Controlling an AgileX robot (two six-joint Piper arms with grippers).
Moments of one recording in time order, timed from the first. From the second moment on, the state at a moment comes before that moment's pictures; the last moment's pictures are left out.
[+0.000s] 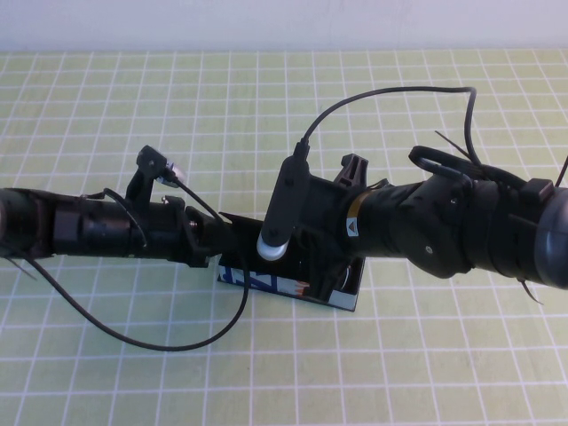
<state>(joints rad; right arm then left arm) 0.73 1.77 -1.18 -0.10 0.22 -0.56 -0.12 2.02 -1.07 -1.56 1.01 1.89</state>
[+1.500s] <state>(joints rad) 0.68 1.78 -1.21 0.14 0.37 -0.07 -0.11 2.02 -1.07 -1.47 0.99 1.85</state>
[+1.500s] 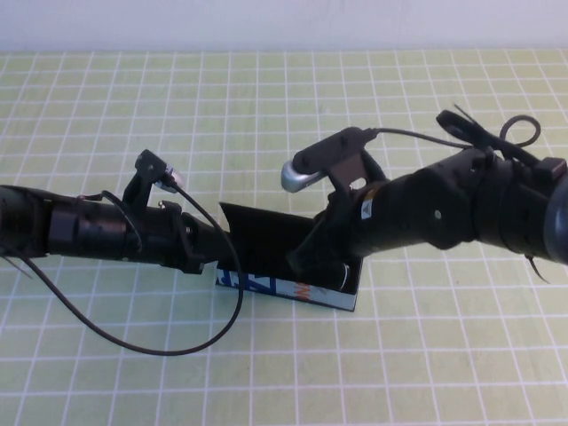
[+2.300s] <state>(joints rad) 0.57 2.09 -1.58 0.18 0.61 -0.06 -0.11 2.02 -1.07 -1.47 0.99 1.85</state>
